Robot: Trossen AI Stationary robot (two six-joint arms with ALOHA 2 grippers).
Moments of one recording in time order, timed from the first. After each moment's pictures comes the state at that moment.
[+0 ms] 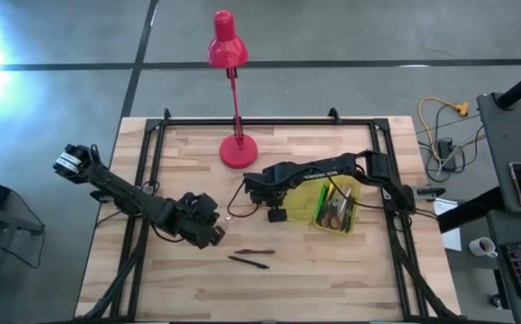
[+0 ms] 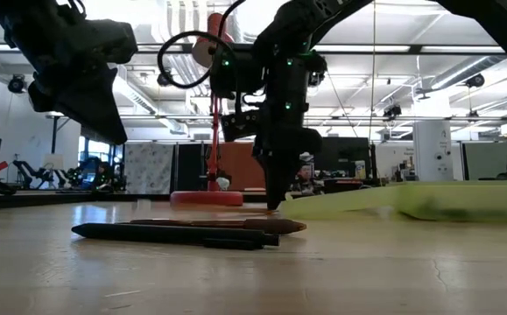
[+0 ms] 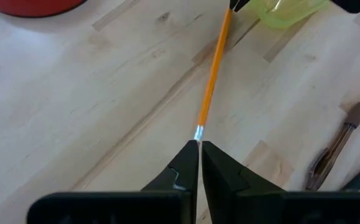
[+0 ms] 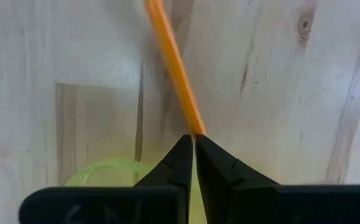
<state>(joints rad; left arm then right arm) -0.46 1.34 0.80 -0.61 -0.56 -1.14 -0.05 2.20 1.65 -0.87 0.02 -0.14</state>
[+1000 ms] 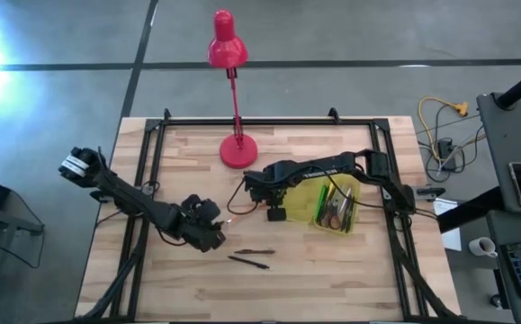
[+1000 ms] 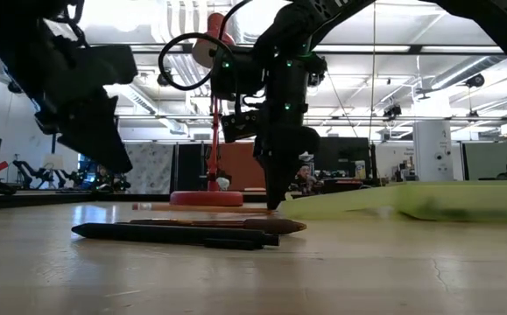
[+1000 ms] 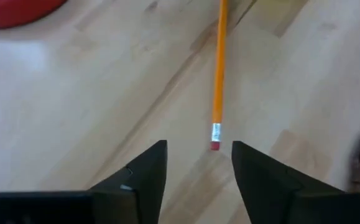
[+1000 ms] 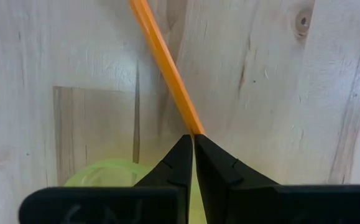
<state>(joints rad) -0.47 1.41 0.71 -0.43 -0.59 -1.00 -0.07 2.20 1.65 -0.87 0.00 -0.13</state>
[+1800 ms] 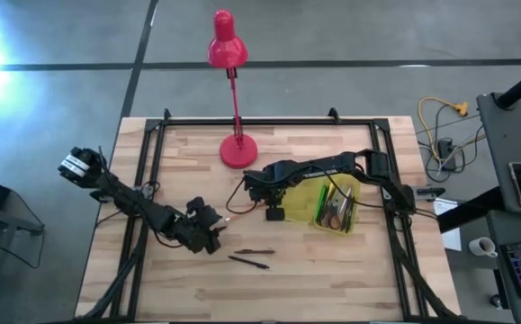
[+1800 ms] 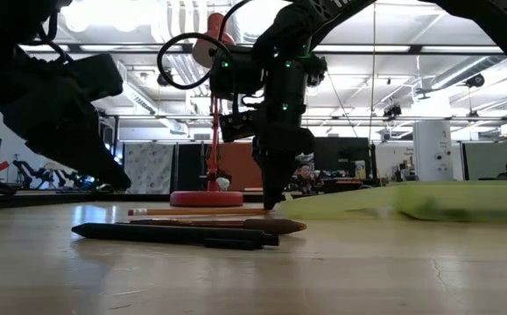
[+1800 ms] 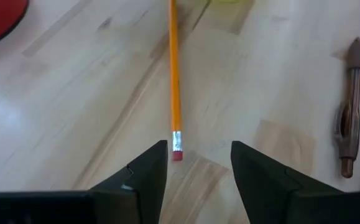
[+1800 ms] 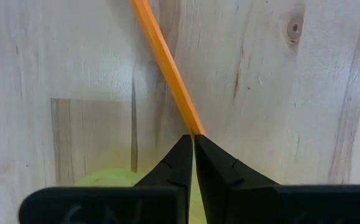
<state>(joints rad) -0.51 1.41 0.51 -0.01 -0.62 -0.77 -0.07 2.21 1.65 -0.85 0.00 -0.10</state>
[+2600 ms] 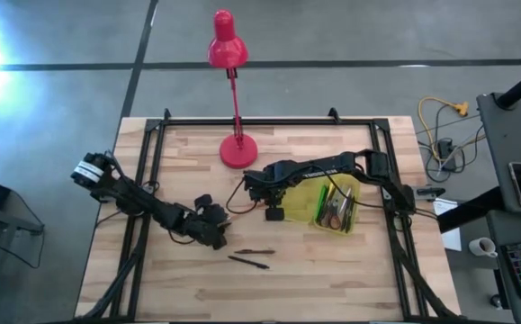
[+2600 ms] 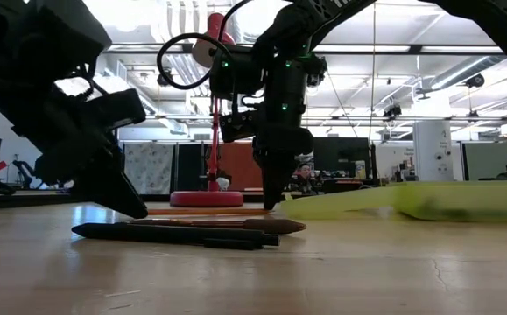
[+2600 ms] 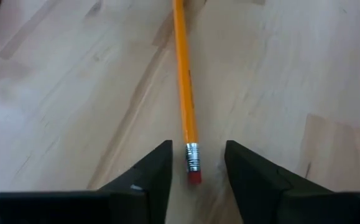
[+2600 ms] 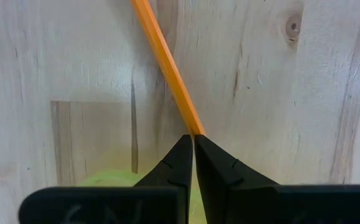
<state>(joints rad) -0.39 1.57 0.50 0.11 -0.53 -0.61 -0.07 2.21 1.65 -0.85 0.00 -0.09</state>
